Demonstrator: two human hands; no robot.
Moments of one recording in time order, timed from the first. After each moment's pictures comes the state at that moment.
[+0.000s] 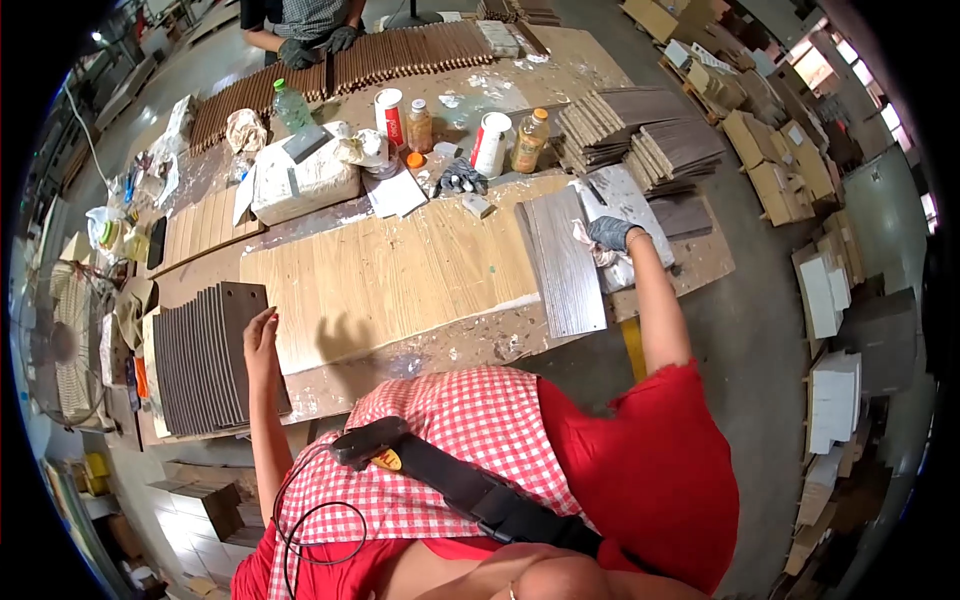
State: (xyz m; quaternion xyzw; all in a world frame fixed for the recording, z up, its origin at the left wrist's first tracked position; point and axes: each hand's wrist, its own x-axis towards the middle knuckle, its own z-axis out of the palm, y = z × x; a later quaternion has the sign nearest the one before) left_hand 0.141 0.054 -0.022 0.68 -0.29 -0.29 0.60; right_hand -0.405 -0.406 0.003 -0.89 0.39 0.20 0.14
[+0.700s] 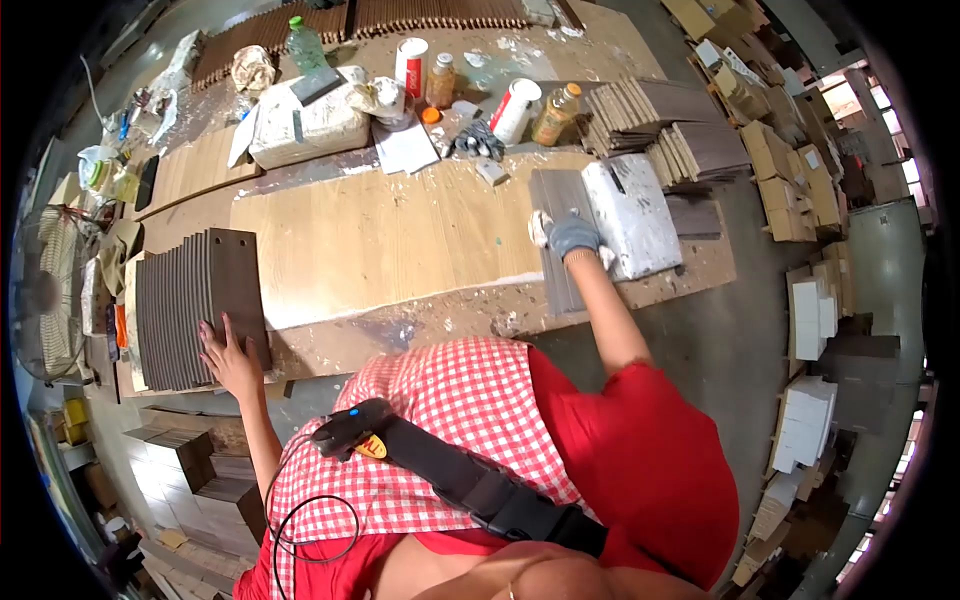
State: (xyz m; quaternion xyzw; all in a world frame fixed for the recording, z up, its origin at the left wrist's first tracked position) left_hand 0.096 0.141 -0.008 0.94 -0.30 0.14 -0.02; right_hand -0.288 -0.303 -0.007 -0.71 0.67 0.20 0.09
